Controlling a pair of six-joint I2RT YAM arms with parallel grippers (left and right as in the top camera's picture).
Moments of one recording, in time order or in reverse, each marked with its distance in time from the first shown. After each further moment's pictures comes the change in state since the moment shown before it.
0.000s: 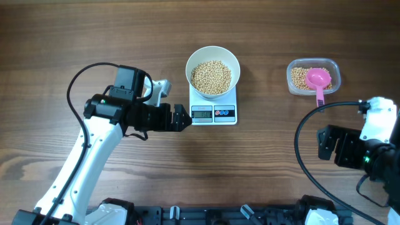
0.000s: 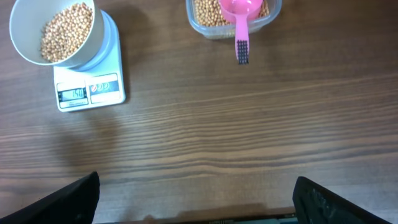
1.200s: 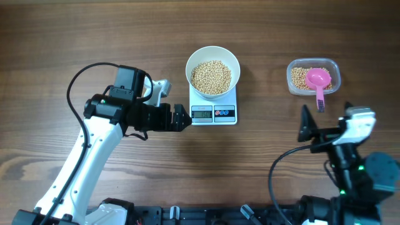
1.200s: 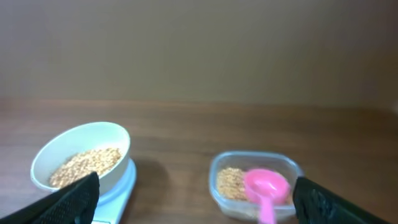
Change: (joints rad) left arm 0.000 0.000 0.000 0.000 -0.003 0.000; right arm 0.055 -0.589 -0.948 1.240 -0.144 0.000
